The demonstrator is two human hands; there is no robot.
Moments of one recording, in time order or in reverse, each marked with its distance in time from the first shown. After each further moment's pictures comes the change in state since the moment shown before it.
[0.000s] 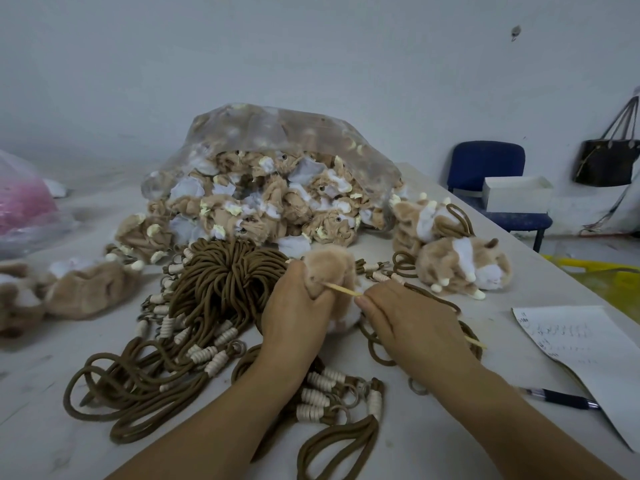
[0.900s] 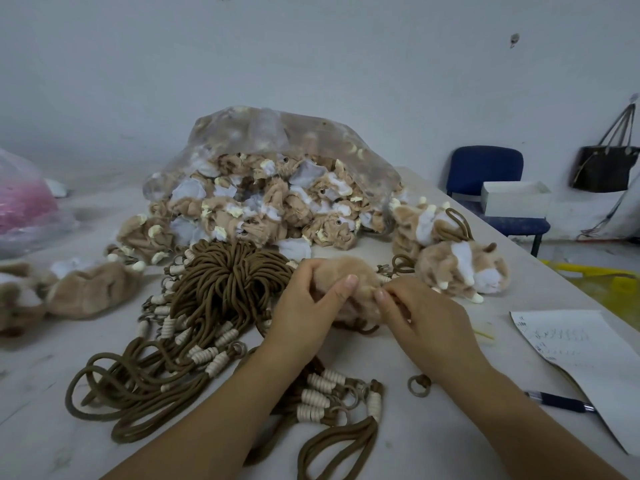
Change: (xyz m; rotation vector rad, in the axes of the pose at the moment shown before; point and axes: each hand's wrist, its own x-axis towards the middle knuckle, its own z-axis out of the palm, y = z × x) left_hand -0.001 0.004 -0.005 -0.385 -0.188 0.014; right_hand -0.003 0.014 -0.004 0.179 0.079 0.122
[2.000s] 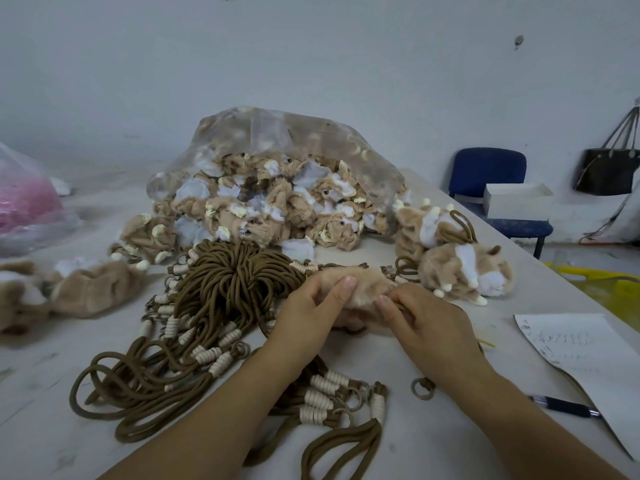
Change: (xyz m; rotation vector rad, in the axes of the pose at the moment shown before) left_hand -0.002 -0.004 -0.001 -0.140 -0.111 -0.054; right_hand -0.003 0.002 0.001 0.042 -0.048 0.004
